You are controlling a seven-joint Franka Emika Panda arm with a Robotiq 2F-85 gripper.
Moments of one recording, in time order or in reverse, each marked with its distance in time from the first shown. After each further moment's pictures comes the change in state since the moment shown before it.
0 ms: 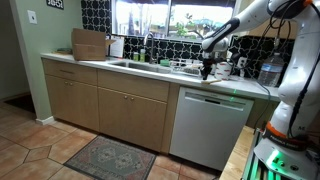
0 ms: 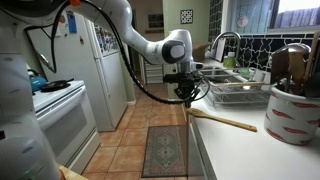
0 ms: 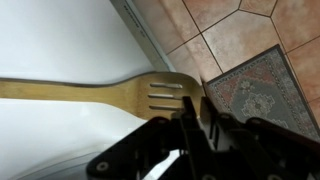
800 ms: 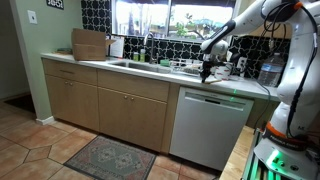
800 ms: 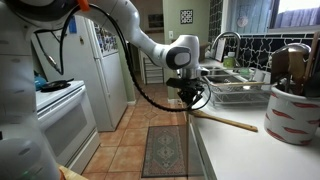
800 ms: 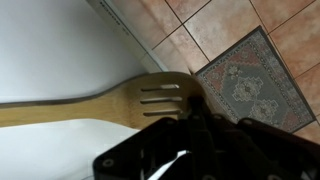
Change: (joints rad) arm -0.034 0.069 -0.005 0.029 0.176 0.029 -0.034
